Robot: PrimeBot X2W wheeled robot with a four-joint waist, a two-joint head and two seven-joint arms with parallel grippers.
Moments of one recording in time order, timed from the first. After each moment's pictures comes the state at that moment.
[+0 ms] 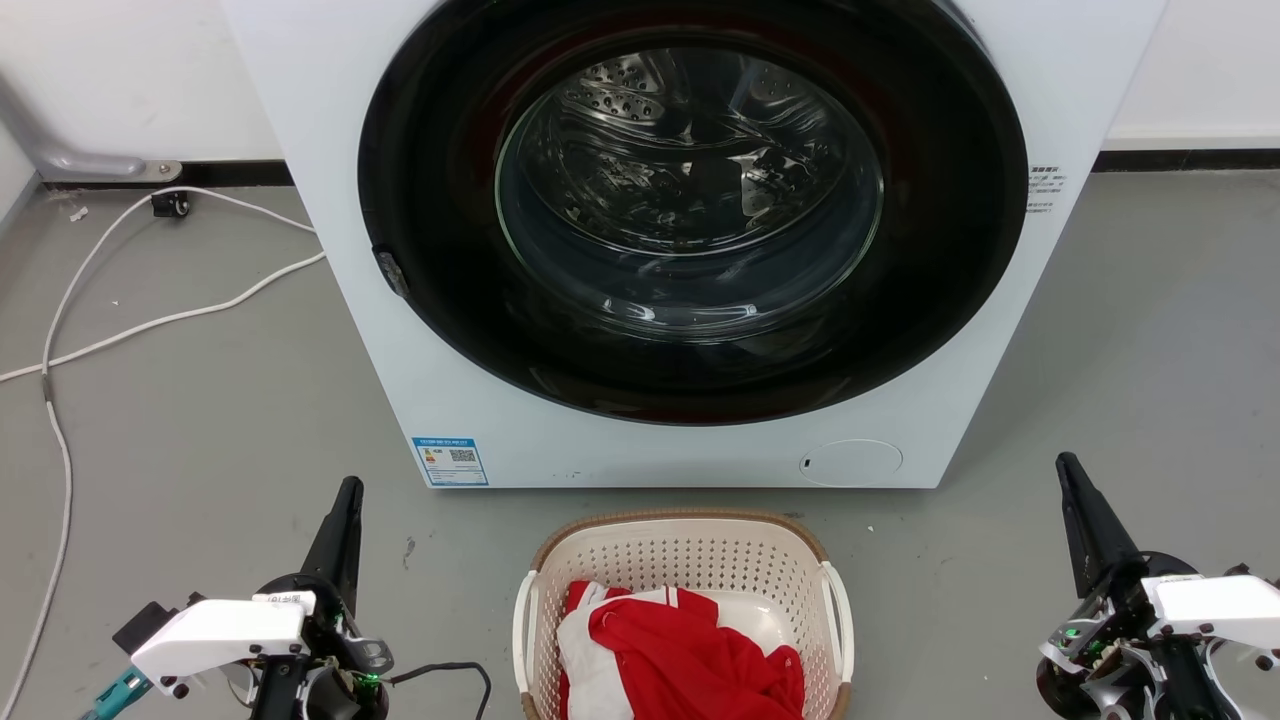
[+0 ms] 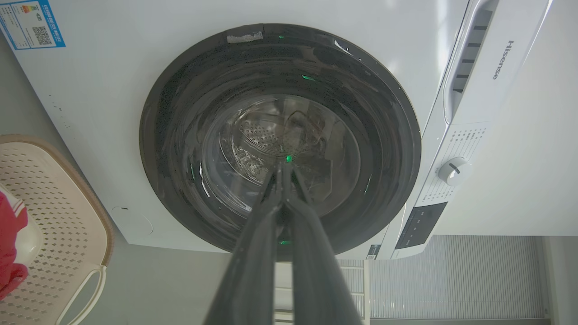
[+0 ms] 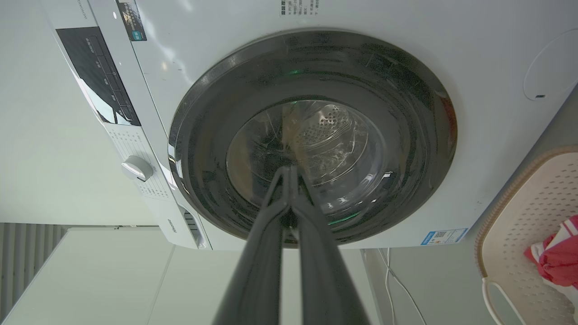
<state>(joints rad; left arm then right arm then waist) -0.10 0.07 0.09 0.24 -1.63 -0.13 0.09 -0.10 -0.07 -0.09 0.25 1.63 0.13 0.10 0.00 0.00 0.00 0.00</state>
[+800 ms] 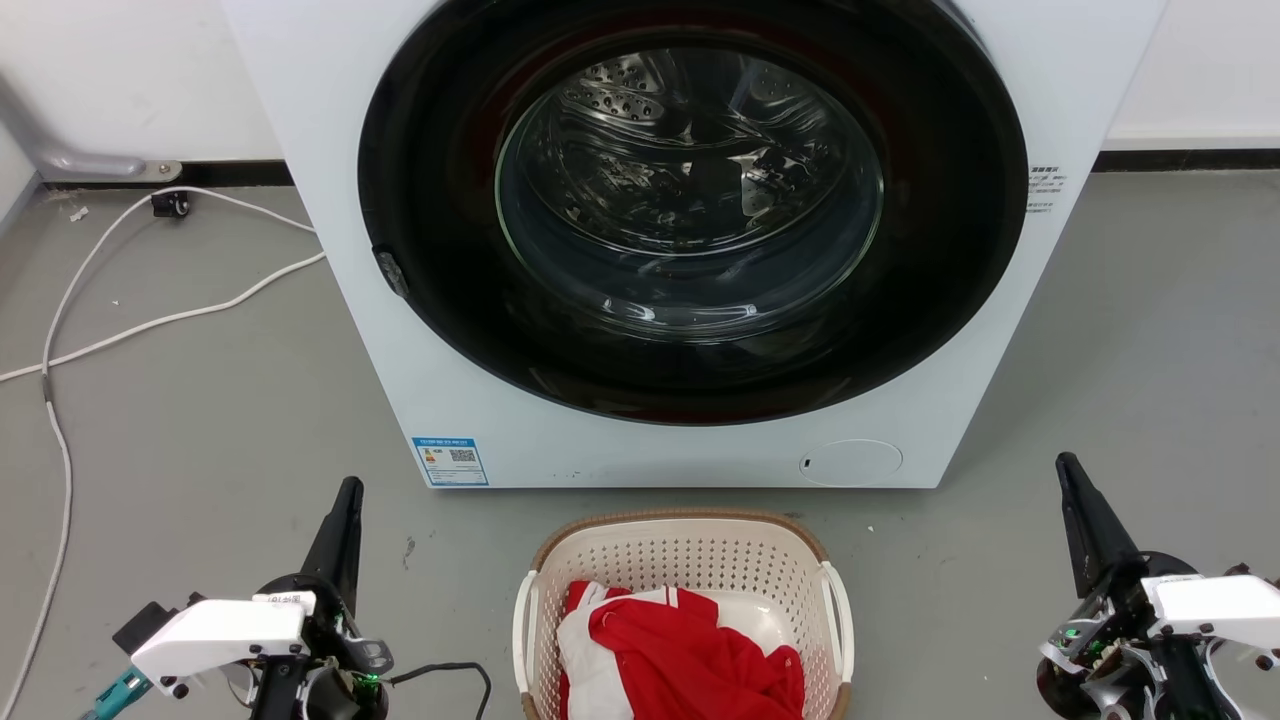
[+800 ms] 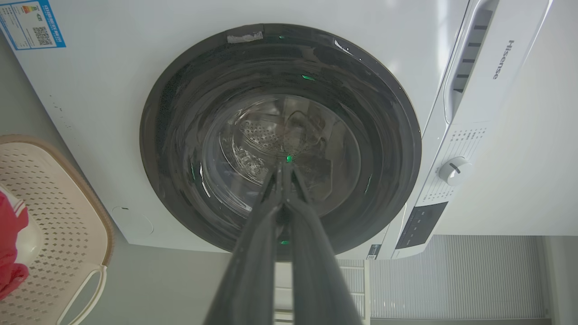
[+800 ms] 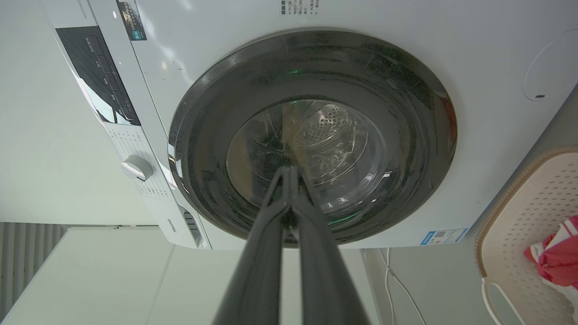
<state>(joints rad) -0.10 0.06 0.10 0.24 -1.62 -0.13 0.10 -0.10 -0.06 -0.10 0.25 1.62 0.13 0.10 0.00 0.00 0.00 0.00</state>
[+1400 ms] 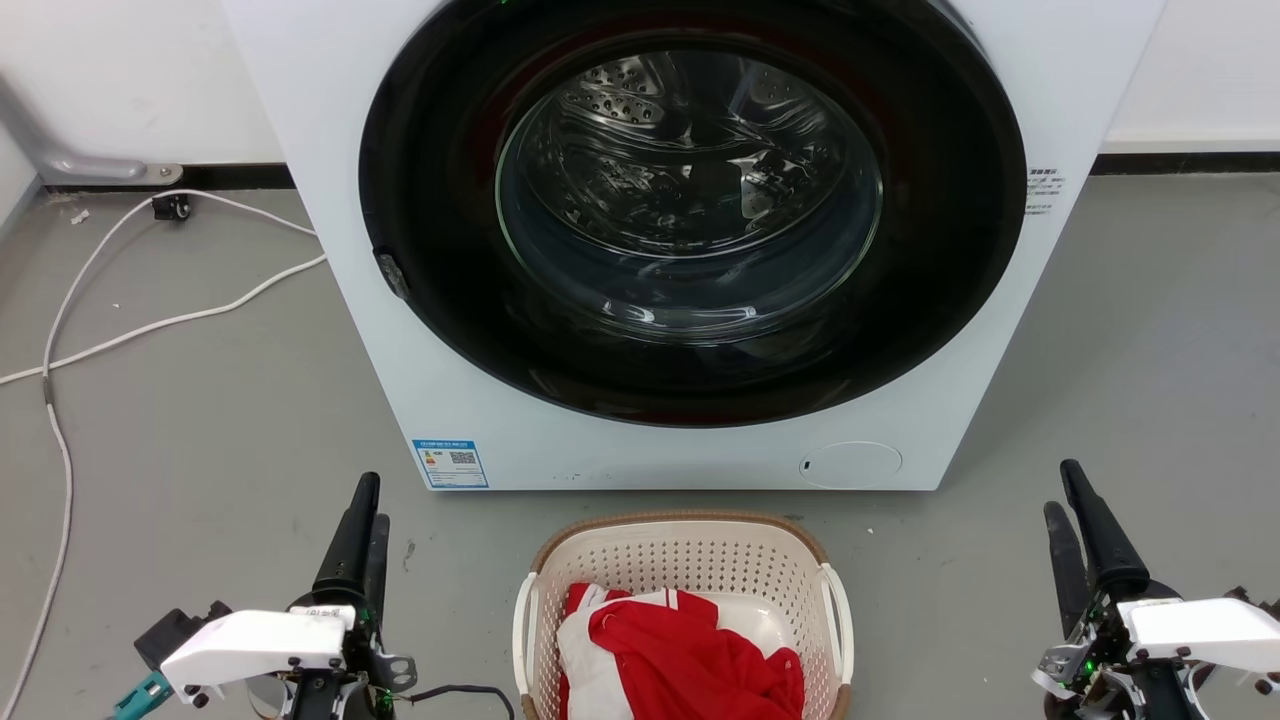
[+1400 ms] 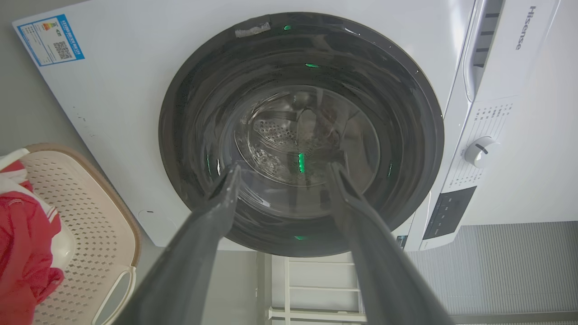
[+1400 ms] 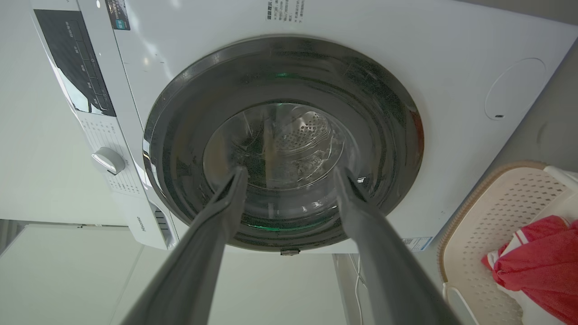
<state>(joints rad) -0.08 0.05 0.04 0.24 -1.55 -0.13 0.04 -0.06 -0.06 -0.07 0.24 1.55 0.13 0.04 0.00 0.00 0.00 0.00</state>
